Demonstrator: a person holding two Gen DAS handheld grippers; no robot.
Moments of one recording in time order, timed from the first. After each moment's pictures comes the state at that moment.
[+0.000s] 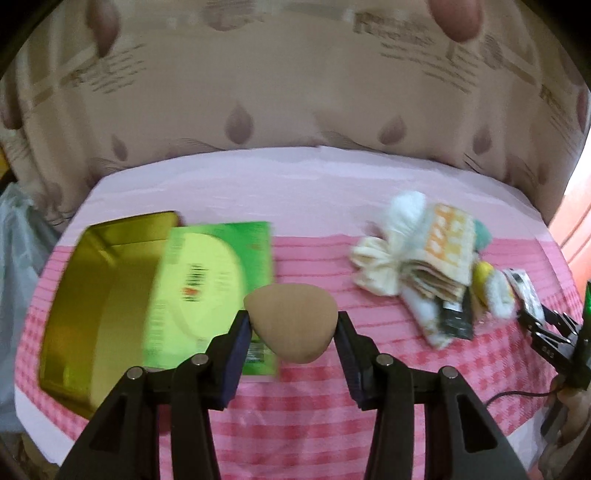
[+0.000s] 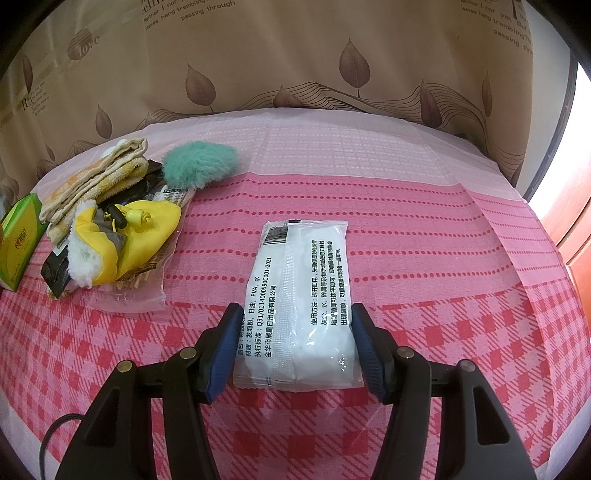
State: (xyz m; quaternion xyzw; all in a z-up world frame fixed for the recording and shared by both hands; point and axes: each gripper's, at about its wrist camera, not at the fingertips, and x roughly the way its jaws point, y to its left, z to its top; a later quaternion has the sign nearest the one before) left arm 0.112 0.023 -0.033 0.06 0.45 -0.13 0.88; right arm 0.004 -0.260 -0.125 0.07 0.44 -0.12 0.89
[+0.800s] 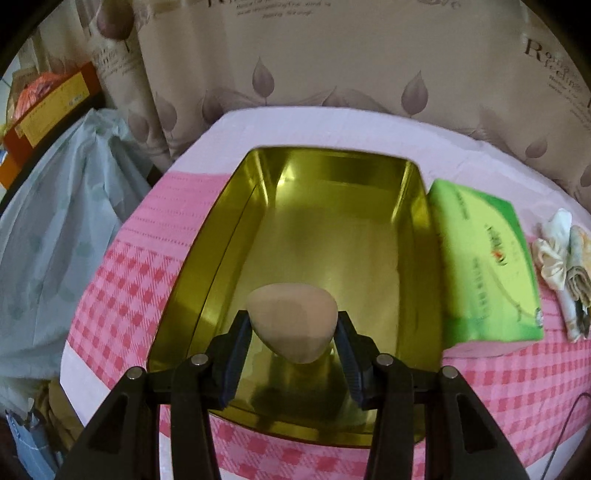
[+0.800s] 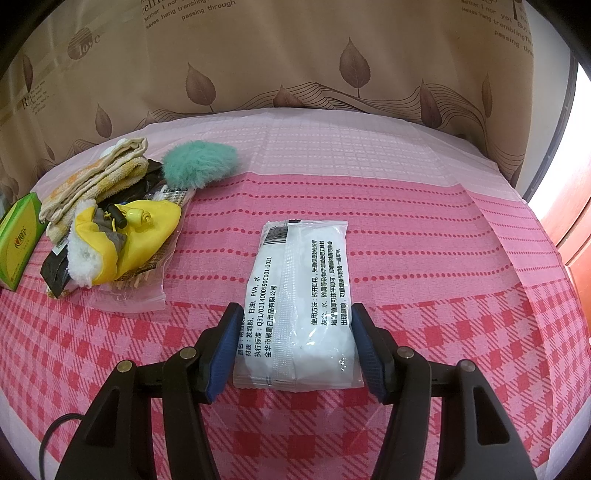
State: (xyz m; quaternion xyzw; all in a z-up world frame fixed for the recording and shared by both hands) left arm 0.138 0.203 -0.073 0.04 0.50 0.03 0.86; right arm 0.004 -0.258 -0.126 0.07 0.44 -0.12 0.89
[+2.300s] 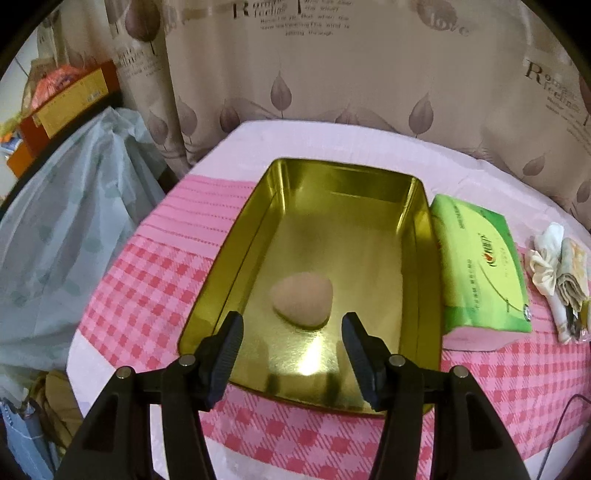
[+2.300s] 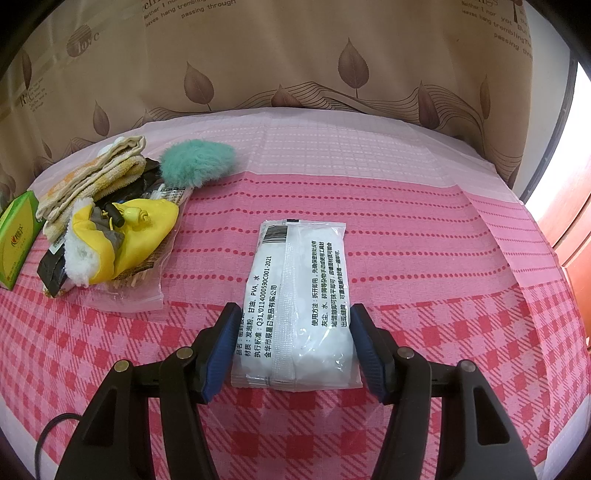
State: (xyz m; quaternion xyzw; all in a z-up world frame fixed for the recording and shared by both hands) left arm 0.112 0.212 -0.053 0.03 0.46 0.04 0.88; right arm 0.003 -0.258 -0.126 0.06 0.44 -0.13 0.89
